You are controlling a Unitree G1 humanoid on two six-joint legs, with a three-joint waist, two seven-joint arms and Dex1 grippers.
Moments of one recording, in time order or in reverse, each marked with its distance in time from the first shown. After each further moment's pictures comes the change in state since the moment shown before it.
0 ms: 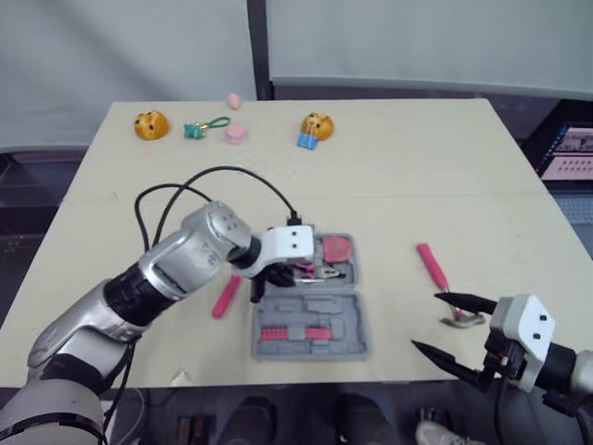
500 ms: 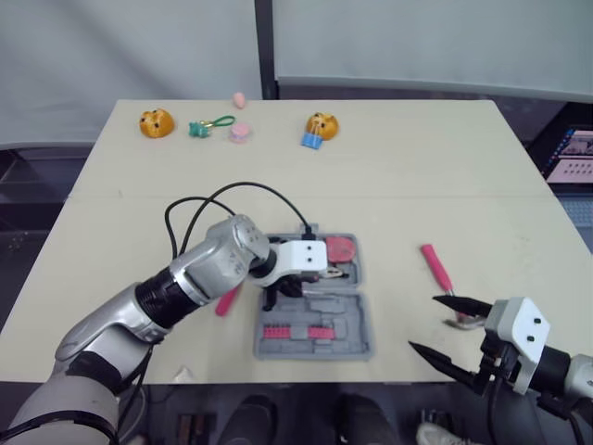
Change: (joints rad) left arm 0.000 -0.091 -0.063 0.086 0.079 -0.026 0.004; right arm 0.030 0.019 0.013 -0.011 -0.014 0.006 -0.019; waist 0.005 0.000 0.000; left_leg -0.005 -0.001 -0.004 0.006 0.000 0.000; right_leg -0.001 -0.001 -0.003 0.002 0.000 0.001
